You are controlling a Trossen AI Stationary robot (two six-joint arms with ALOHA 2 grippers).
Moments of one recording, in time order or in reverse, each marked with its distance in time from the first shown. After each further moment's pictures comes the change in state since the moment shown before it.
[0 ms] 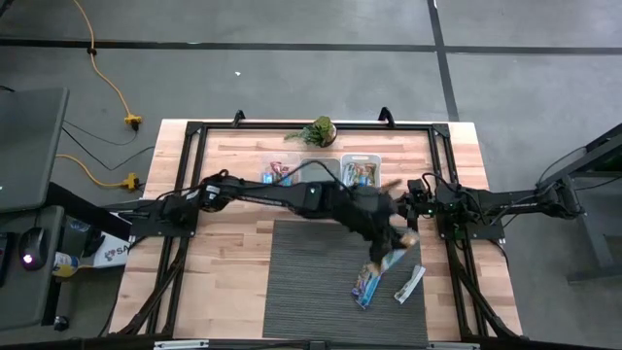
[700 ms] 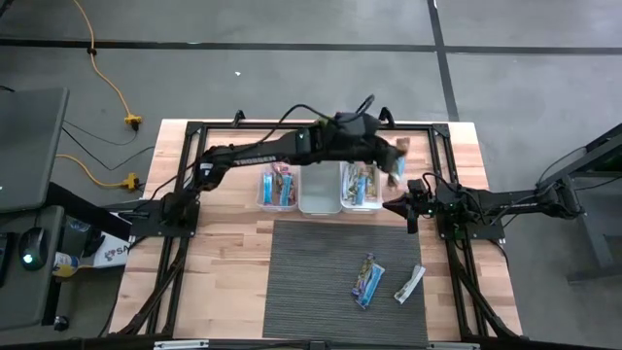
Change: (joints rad) left arm 0.248 -0.078 0.000 0.012 -0.239 -0.171; right arm 0.000 -0.001 0.000 0.000 0.000 0.000
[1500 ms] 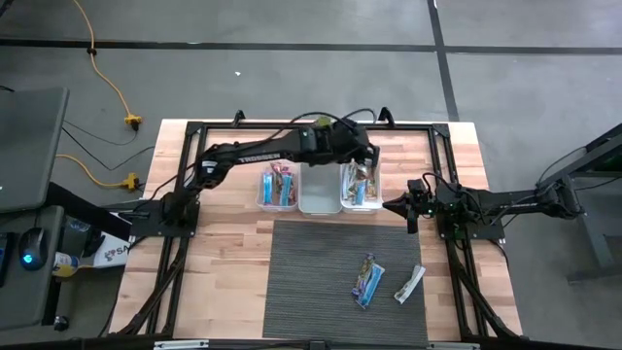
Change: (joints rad) left arm 0.036 0.021 -0.049 -0.452 -0.345 -0.145; right arm 0.000 0.000 0.000 0.000 0.000 0.000
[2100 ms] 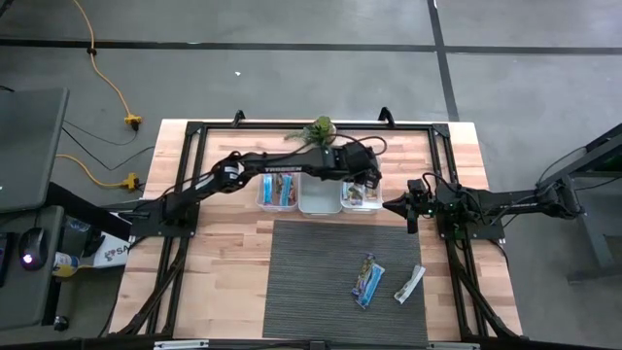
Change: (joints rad) left arm -0.005 0.200 -0.003 -0.002 0.063 0.019; right arm 0.000 0.000 0.000 0.000 0.000 0.000
